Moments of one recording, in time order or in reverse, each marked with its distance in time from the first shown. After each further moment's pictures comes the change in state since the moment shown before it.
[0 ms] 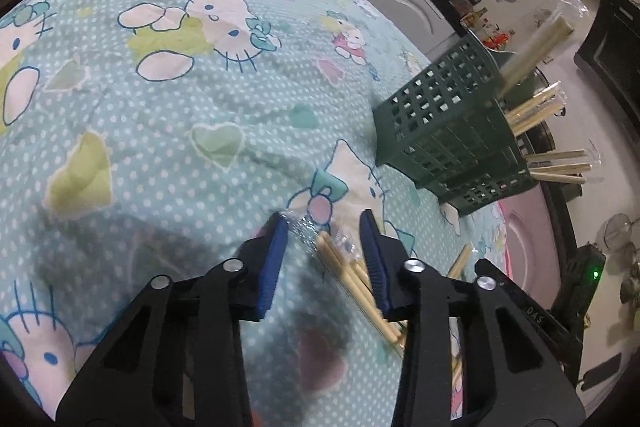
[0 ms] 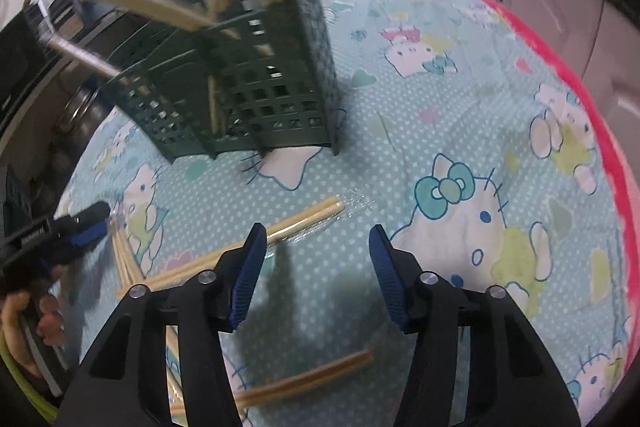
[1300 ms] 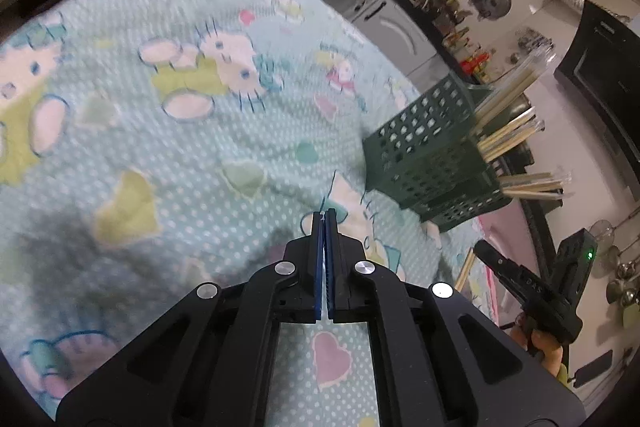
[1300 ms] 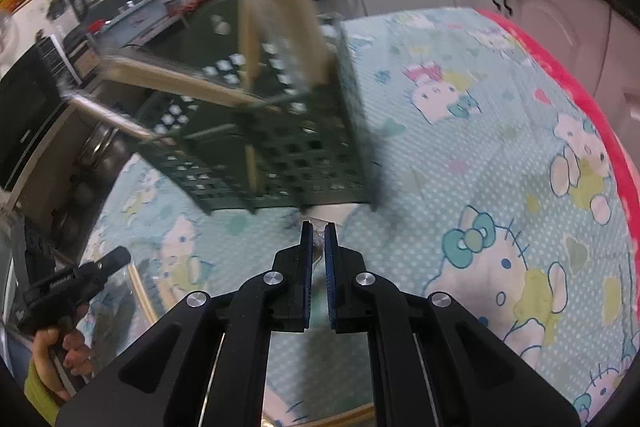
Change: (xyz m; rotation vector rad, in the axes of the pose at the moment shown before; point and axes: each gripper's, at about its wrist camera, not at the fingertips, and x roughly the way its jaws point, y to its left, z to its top) left arm -0.037 0.015 0.007 0.005 -0.084 -0.074; right arm -0.022 0.020 0.027 0.013 -0.103 0.093
